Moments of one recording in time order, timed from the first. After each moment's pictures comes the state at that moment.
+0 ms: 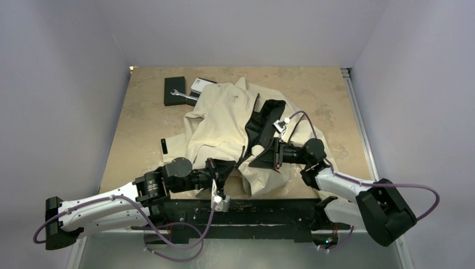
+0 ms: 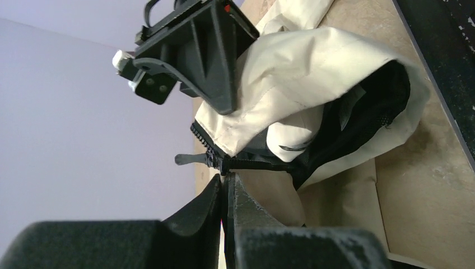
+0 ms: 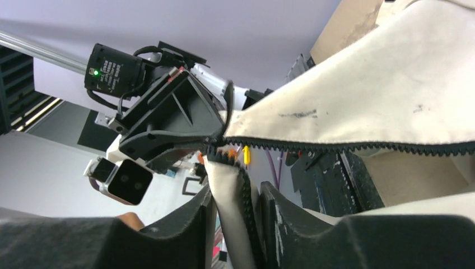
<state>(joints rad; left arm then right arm) -1.17 0.70 0.58 -0.09 0.11 1.11 0.52 1.19 0.30 1.09 -0.97 1.34</state>
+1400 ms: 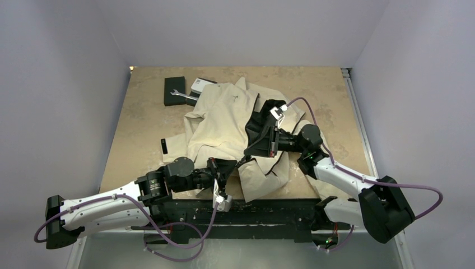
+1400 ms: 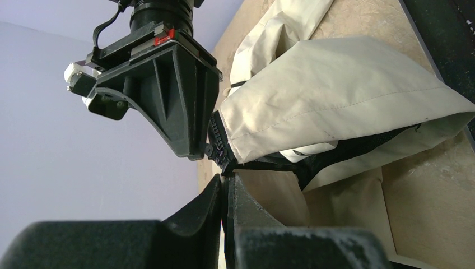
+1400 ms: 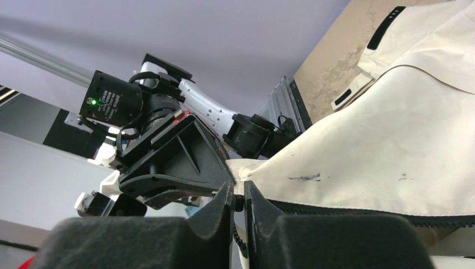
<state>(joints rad) -1.17 0.73 0.57 -0.07 0.11 1.14 0.52 1.19 0.50 0.83 -0.93 1.14</state>
